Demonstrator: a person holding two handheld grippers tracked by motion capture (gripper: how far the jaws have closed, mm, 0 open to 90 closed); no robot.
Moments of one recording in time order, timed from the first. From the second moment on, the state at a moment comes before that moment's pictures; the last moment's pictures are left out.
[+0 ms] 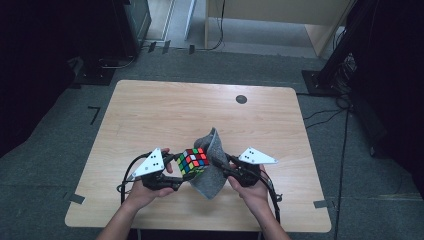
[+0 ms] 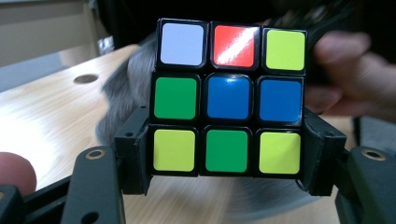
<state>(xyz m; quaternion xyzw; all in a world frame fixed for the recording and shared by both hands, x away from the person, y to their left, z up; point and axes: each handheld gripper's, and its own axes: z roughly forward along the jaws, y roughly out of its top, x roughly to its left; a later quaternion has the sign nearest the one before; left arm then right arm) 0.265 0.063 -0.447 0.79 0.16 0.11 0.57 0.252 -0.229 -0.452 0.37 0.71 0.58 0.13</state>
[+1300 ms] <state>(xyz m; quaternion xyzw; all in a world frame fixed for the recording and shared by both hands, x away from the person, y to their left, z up) 0.262 0.051 -0.455 0.82 0.16 0.14 0.53 0.239 -0.222 -0.434 0.34 0.68 0.64 0.10</state>
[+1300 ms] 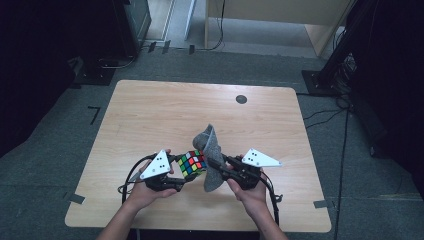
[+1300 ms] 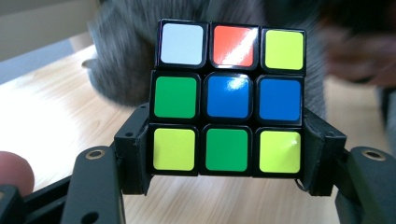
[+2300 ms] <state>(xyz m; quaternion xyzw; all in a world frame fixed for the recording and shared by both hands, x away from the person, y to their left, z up) 0.257 0.056 -0.449 0.80 0.16 0.14 0.56 0.238 -0.218 -0.442 0.39 0.68 0.61 0.13</state>
